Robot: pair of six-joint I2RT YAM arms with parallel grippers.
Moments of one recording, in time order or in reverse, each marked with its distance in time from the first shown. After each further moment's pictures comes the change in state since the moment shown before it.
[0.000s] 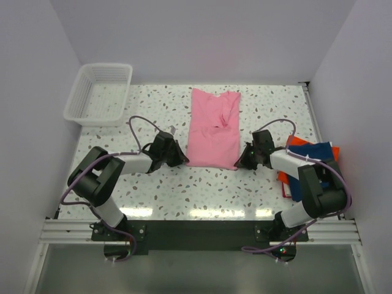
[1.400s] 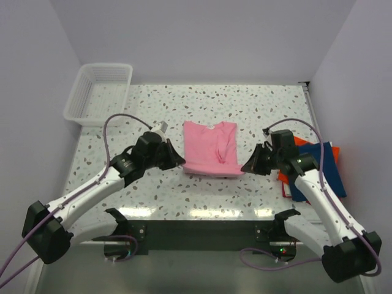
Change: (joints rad) left arm -0.149 -0.658 0.013 -0.551 -0.066 -0.066; right arm 0.015 -0.622 0.104 -0.618 -0.141 -0.121
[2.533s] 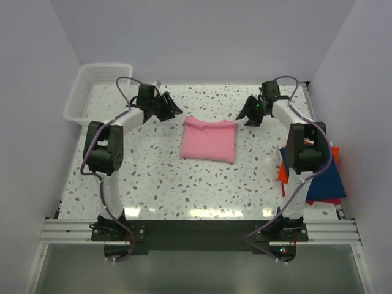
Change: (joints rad) left arm 0.461 1.042 0.745 0.241 0.319 0.185; right arm -0.212 1.178 0.817 0.233 -0.003 -0.041
